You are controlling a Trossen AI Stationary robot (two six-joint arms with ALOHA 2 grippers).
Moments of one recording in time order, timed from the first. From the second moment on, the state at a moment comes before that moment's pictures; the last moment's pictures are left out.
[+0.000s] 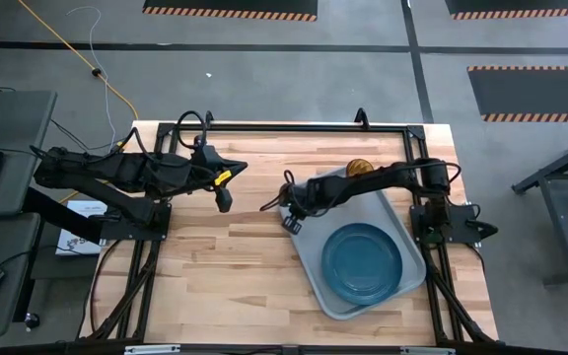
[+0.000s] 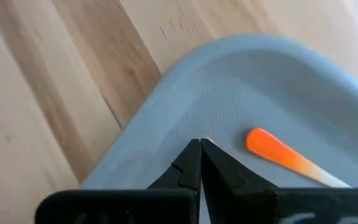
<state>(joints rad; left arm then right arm) -0.20 1.08 1.22 -0.50 -0.63 -0.23 -0.03 1.98 1.34 -0.52 0.13 0.46</state>
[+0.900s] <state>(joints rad) 0.05 1.02 1.10 -0.45 -0.12 -0.07 0.08 1.04 0.73 -0.04 0.18 0.55</state>
